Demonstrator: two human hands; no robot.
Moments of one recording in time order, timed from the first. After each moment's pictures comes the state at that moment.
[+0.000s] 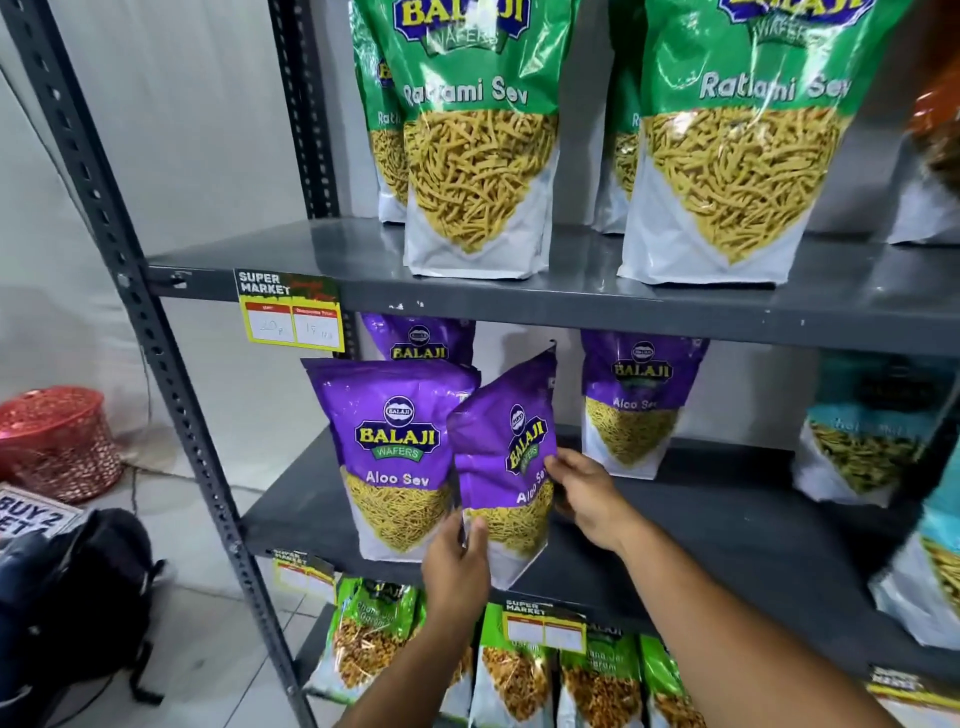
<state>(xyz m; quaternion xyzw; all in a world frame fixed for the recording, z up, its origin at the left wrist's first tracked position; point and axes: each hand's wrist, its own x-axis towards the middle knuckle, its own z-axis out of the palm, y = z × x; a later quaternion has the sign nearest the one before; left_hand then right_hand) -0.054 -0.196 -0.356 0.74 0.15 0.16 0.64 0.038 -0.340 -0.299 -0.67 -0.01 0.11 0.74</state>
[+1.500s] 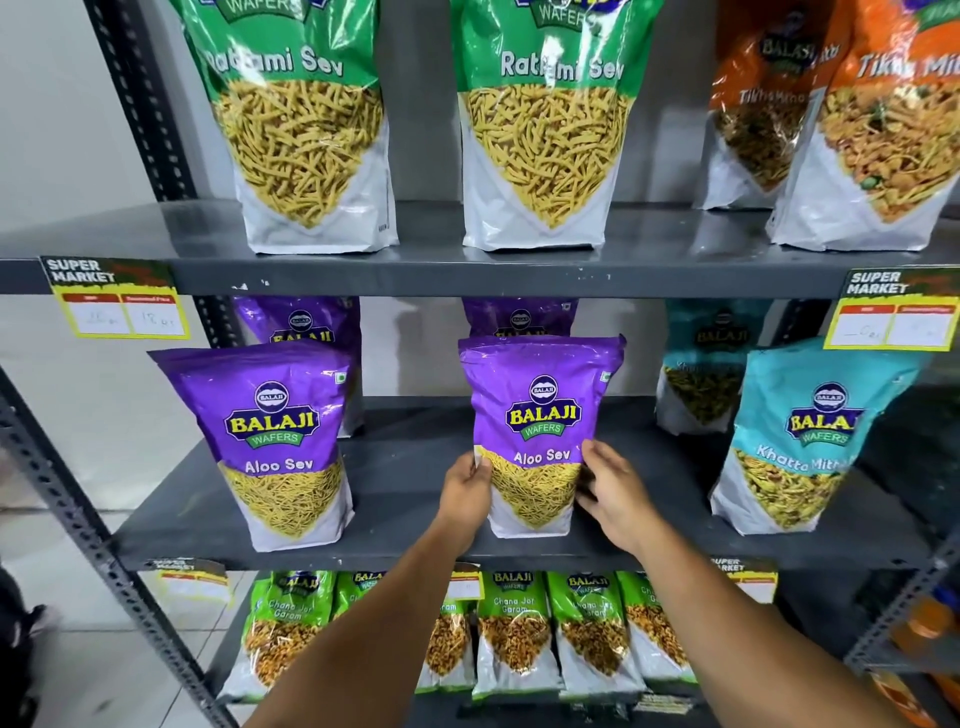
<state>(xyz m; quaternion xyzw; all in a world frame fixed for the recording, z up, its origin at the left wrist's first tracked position) -0.002 -0.311 -0.334 0.72 0.05 -0.02 0.70 -0.029 -0.484 -0.301 -0.58 0.09 -0.02 0.81</state>
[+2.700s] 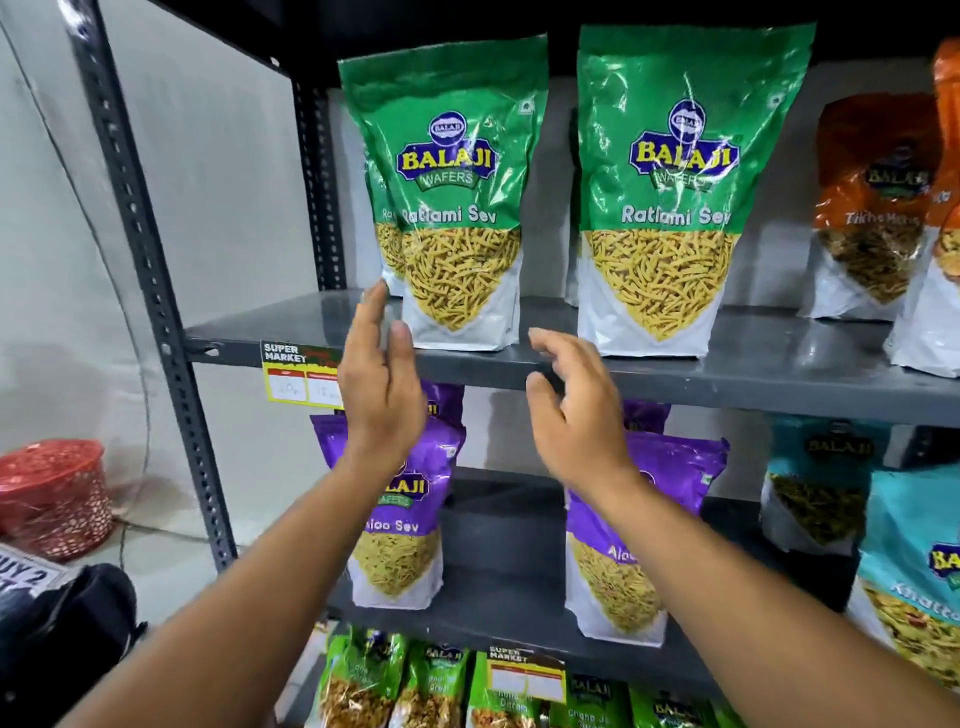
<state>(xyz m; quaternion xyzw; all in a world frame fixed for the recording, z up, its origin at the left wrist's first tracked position) -0.074 -0.166 -0.092 0.66 -0.09 0.55 0.50 -0.076 -0.335 -0.097 -0.75 -0.26 -0.38 0.47</state>
